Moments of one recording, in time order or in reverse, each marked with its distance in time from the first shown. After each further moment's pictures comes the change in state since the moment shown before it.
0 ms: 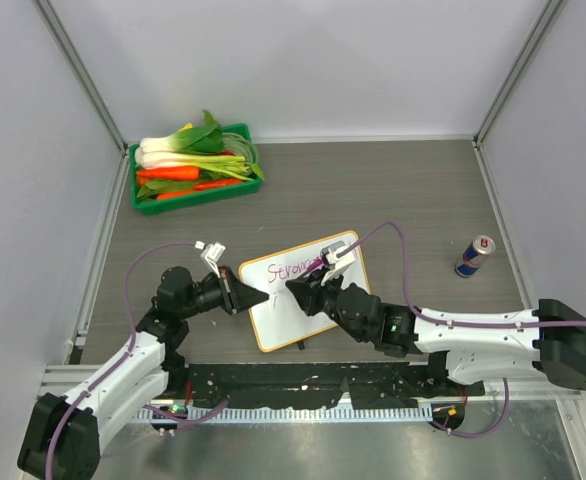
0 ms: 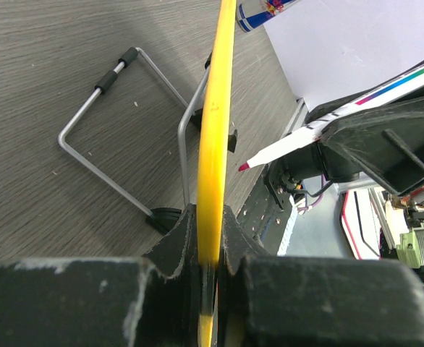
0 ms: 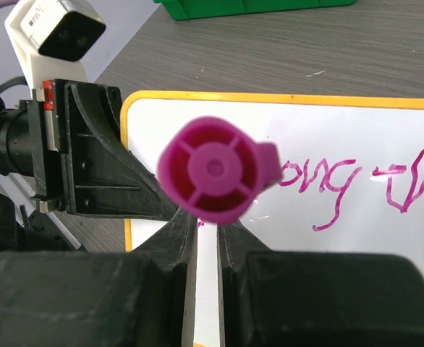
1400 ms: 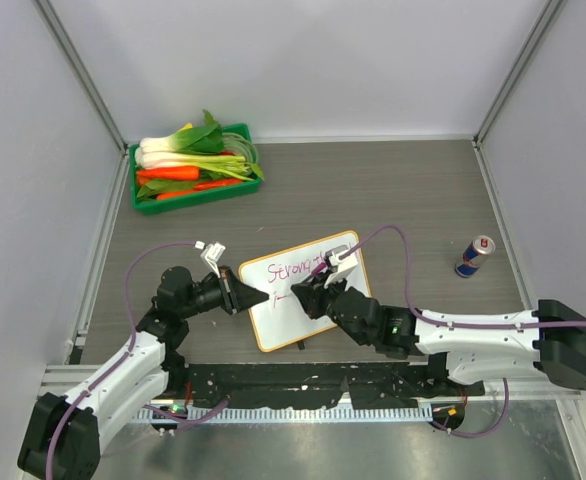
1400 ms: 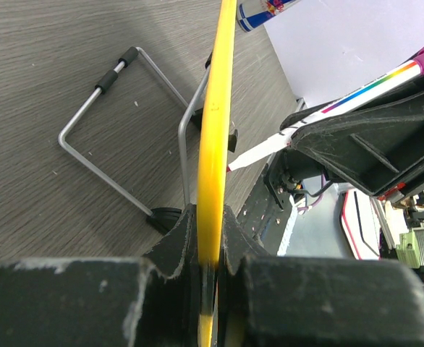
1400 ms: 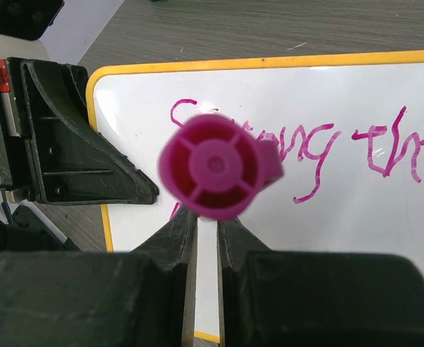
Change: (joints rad) left arm 0.001 0.003 0.000 0.001 0.001 0.000; right arm -0.002 -0.003 -0.032 -0.056 0.033 0.071
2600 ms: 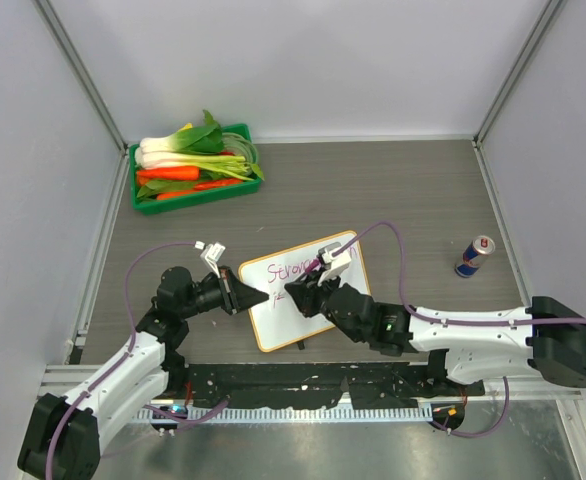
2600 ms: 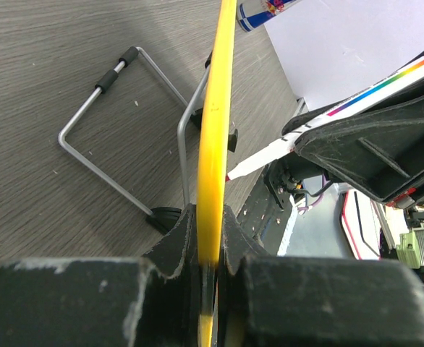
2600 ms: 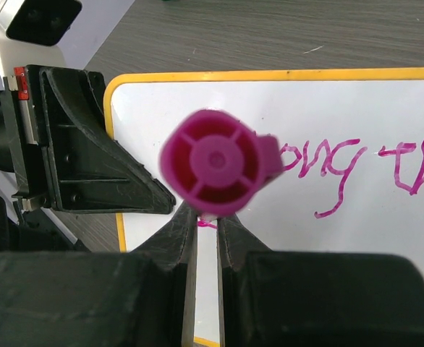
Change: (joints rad) left arm 0.000 -0.005 0.000 -0.003 0.000 0.000; right arm -0.006 0.044 0.046 0.007 -0.026 -0.013
